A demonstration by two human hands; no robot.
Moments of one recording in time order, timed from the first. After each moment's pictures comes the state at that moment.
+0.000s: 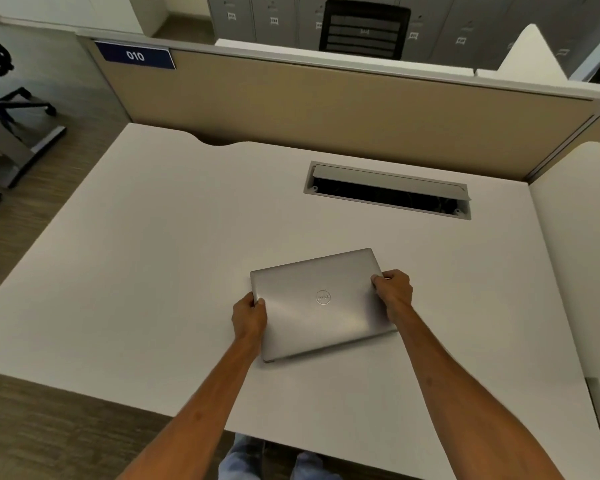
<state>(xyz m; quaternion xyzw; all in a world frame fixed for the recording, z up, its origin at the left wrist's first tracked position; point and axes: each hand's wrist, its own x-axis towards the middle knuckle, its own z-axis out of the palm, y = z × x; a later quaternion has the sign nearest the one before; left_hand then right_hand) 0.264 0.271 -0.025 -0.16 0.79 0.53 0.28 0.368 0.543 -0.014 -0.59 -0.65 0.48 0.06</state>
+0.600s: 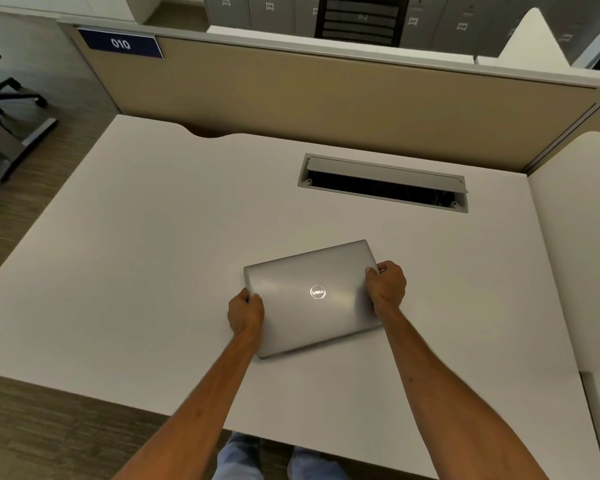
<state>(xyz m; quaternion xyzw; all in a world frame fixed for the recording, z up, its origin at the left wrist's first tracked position) 0.267 0.288 -0.023 -0.20 0.80 0.51 0.25 0.361 0.535 -0.018 -0.59 -0.69 0.41 0.10</state>
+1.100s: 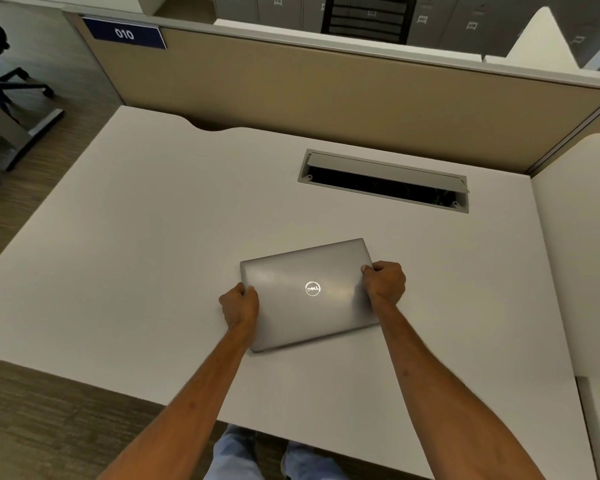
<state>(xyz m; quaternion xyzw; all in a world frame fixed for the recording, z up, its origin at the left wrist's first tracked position) 0.271 0.291 -0.014 -0.21 0.79 0.52 0.23 0.366 0.540 -0.016 -0.57 -0.71 0.40 0.09</state>
